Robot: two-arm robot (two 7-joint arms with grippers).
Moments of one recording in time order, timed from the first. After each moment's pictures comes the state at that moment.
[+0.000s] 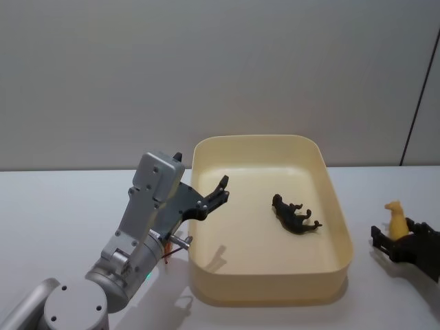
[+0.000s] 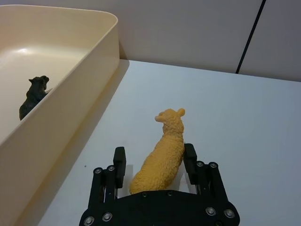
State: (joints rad) left arm -0.24 0.38 0.45 -1.63 -0.20 0.01 -0.01; right arm 0.14 0.35 -0.14 -1.45 0.29 0.26 0.20
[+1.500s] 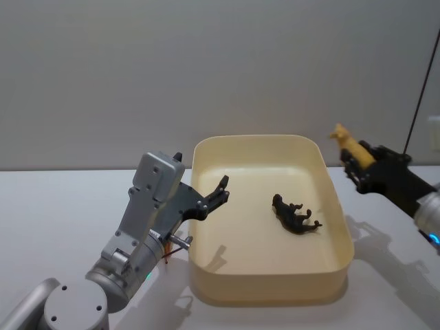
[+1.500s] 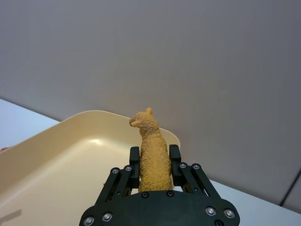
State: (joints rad) left arm -0.24 0.38 0.45 -1.63 -0.20 0.01 -0.01; right arm 0.28 0.30 -0.16 -1.49 0.25 0.10 0.36
